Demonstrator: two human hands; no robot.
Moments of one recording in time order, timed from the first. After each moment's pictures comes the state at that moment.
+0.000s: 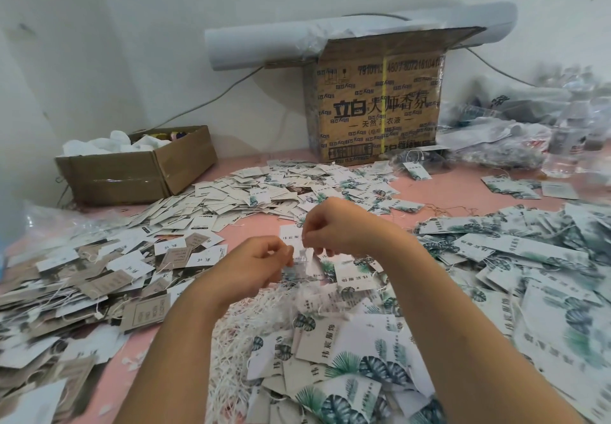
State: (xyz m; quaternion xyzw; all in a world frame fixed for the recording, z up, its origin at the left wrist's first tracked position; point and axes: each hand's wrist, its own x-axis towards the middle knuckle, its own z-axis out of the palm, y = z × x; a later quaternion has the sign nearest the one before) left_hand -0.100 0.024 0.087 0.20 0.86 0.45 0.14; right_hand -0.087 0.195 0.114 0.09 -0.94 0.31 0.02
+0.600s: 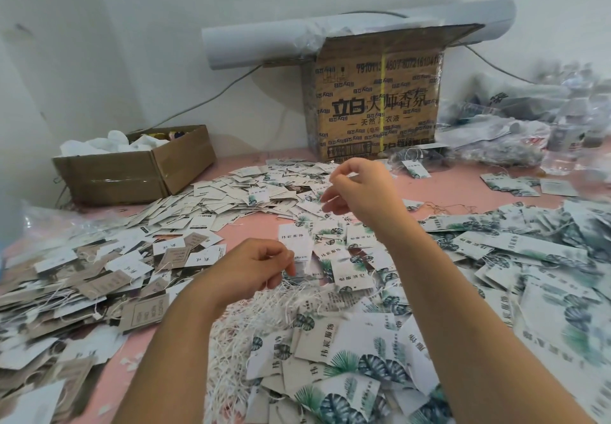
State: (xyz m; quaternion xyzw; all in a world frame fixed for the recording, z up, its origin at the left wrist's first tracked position) left_hand -0.102 0.021 0.086 0.23 0.85 0.44 0.16; right_hand -0.086 0.211 0.125 -0.01 -0.78 0.58 0.22
